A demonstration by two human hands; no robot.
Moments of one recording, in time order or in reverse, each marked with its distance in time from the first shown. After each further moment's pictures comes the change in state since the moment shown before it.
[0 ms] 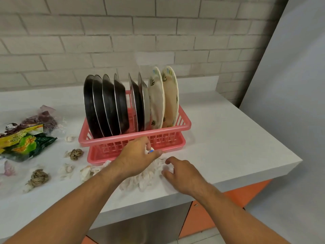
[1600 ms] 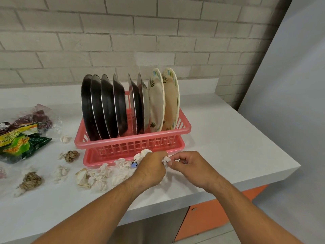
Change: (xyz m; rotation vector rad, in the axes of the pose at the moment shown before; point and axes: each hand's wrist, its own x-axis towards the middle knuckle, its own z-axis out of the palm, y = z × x) left_hand 0.010 0.014 0.052 -0.200 -0.151 -0.056; right_hand -0.006 0.002 -0.046 0.586 -0.010 -0.062
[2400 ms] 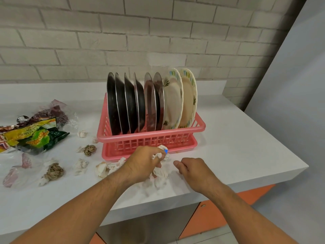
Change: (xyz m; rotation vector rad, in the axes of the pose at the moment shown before) left_hand -0.033 -0.044 -0.063 -0.046 0.017 0.082; right_hand 0.005 0.004 0.051 -0.560 0.089 0.071
